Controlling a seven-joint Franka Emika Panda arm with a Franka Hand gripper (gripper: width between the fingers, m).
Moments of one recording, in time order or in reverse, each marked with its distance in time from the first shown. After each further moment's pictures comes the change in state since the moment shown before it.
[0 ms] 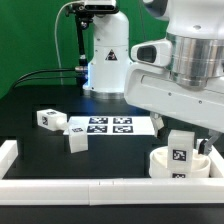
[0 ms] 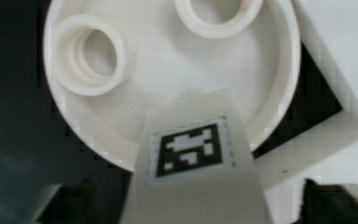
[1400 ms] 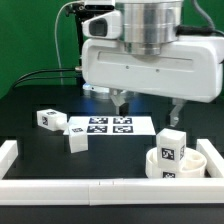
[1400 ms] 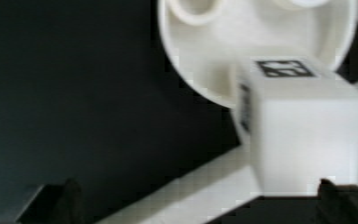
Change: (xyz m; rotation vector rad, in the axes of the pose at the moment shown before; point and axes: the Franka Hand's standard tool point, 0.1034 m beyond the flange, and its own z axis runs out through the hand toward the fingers) arm 0.024 0.065 -0.034 0.076 -0.058 -0.108
